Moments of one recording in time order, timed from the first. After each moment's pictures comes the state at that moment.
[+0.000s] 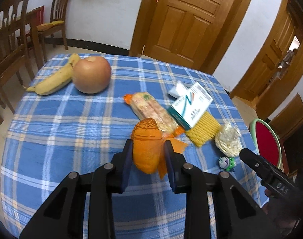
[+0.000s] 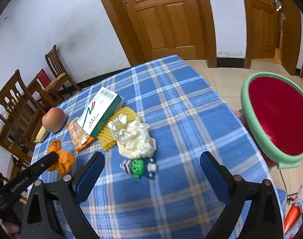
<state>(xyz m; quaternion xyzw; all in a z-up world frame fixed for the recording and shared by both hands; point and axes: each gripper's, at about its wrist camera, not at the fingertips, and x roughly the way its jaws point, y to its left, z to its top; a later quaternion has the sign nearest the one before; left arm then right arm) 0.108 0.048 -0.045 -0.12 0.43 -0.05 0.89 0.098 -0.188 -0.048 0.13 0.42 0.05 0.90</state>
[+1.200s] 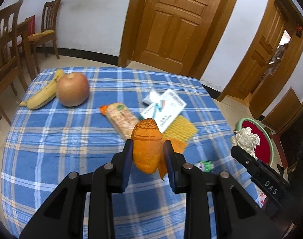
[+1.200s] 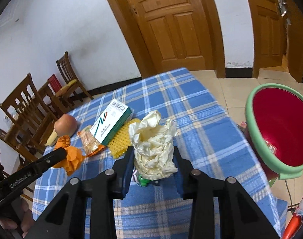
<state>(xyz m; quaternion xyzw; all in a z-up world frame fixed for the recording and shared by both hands) 0.100 0.006 -0.017 -0.10 0.41 -0.08 0.90 0.077 -0.209 -0.025 0.15 0.38 0.07 0.91</state>
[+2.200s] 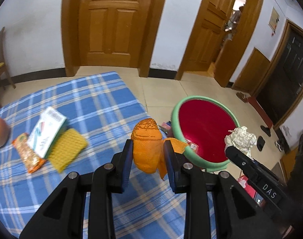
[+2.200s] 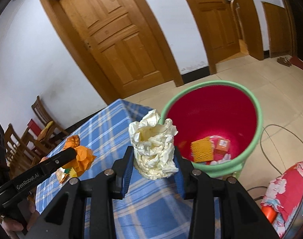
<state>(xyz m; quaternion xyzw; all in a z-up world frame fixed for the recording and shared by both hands) 0.113 -0.185 0.003 -0.01 0.41 -0.24 0.88 0.023 -0.364 -0.019 0.24 0.33 -0.06 0.91</state>
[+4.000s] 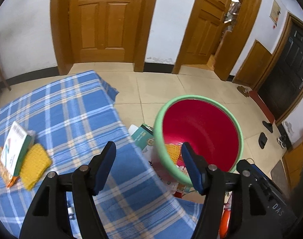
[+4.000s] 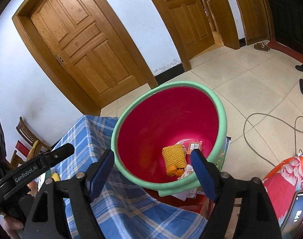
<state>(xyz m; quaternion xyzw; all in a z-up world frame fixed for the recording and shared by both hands) 0.142 -0.249 -0.010 0.00 0.43 -0.23 0.87 0.016 -0.439 -0.038 0.28 0.33 -0.12 0.89</state>
